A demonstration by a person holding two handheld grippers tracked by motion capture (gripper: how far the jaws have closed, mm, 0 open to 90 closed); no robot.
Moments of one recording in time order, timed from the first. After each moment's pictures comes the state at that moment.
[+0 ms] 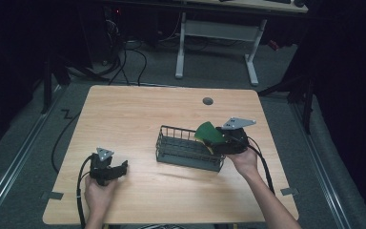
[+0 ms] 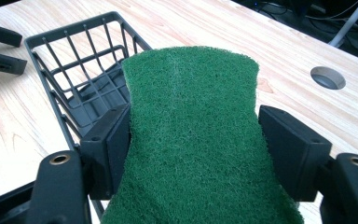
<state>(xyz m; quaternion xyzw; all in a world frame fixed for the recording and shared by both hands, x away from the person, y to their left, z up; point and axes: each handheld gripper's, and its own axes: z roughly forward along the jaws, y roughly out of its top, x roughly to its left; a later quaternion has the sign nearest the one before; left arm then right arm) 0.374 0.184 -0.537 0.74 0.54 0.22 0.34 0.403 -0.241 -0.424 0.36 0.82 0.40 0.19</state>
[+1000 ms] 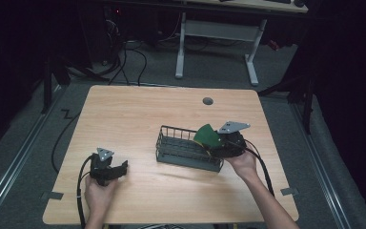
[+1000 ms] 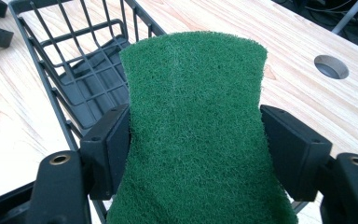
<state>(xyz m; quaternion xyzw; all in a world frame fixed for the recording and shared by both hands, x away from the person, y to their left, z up) 0.373 0.183 -0.537 0.74 0.54 0.22 0.33 0.400 -0.235 -0.434 0.35 0.84 0.36 0.20</state>
